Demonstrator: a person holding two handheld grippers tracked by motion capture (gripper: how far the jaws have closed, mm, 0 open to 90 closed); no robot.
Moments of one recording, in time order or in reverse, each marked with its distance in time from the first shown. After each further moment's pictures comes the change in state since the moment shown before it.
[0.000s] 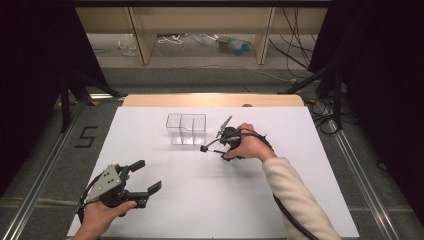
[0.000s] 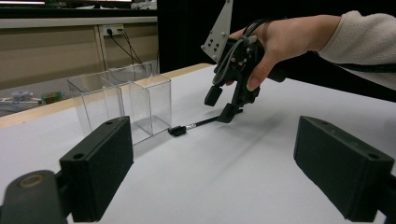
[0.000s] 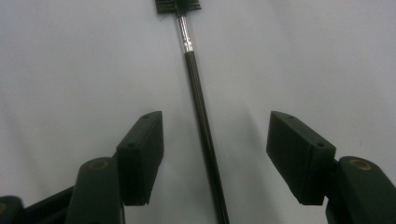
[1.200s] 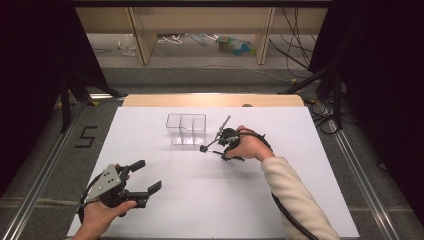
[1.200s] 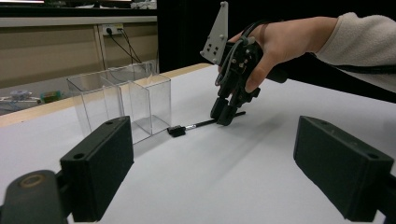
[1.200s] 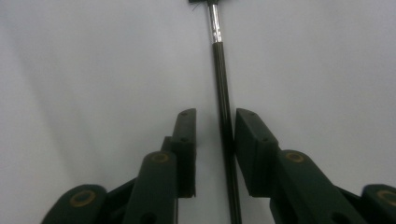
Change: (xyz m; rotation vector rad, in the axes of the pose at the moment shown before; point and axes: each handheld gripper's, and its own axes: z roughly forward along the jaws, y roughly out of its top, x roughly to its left) left arm 0.001 0.000 0.000 0.002 -0.003 0.001; right arm 0.002 0.002 0.002 0.042 0.114 0.002
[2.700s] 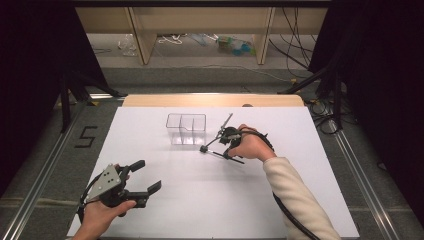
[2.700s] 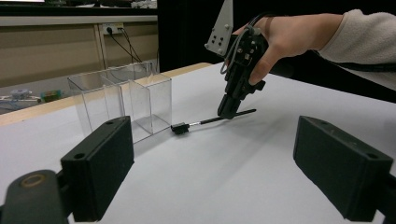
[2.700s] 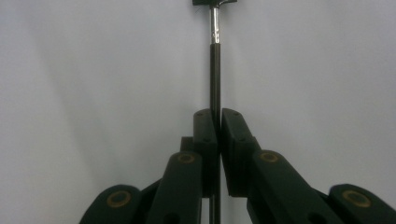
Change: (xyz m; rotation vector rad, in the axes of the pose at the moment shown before) left arm 0.001 0.000 0.000 0.003 0.002 0.000; right arm 0.002 -0.001 -0.013 -0.009 0.034 0.026
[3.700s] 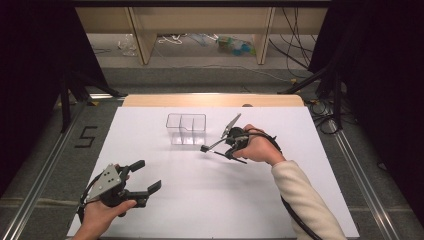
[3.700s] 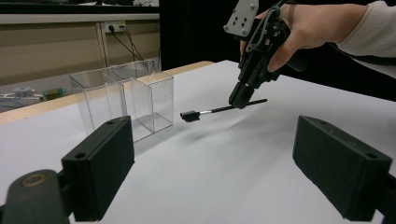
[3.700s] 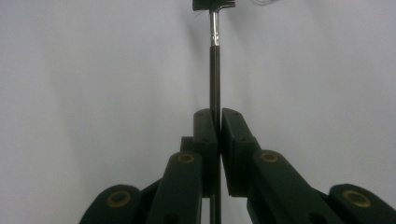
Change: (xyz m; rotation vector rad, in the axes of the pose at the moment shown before) left arm 0.000 0.000 0.001 0.004 0.010 -0.010; right arm 0.008 -0.015 -0.023 -0.099 0.012 -0.035
